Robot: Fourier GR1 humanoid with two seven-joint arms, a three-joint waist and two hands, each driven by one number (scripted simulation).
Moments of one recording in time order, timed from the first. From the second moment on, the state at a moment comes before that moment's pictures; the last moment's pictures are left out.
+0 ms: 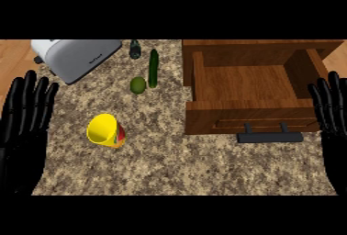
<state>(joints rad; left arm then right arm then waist) -0.01 0.07 -0.01 -2.10 -0.01 0.00 0.02 0.00 -0.12 -0.01 -2.10 0.04 0.01 0.03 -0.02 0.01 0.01</state>
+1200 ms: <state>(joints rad) -0.24 0.32 0.15 -1.34 0.47 -0.65 -0.06 -0.17 -0.16 -0.04 -1.88 -0.08 0.15 0.05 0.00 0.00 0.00</state>
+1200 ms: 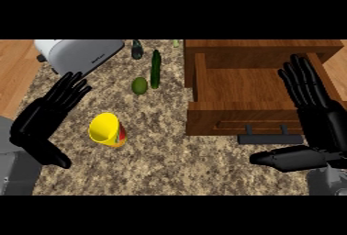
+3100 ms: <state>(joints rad) -0.53 0.30 0.10 -0.24 -0.11 -0.42 -0.89 -0.30 -0.20 -0.11 -1.87 -0.14 0.18 0.13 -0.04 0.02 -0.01</state>
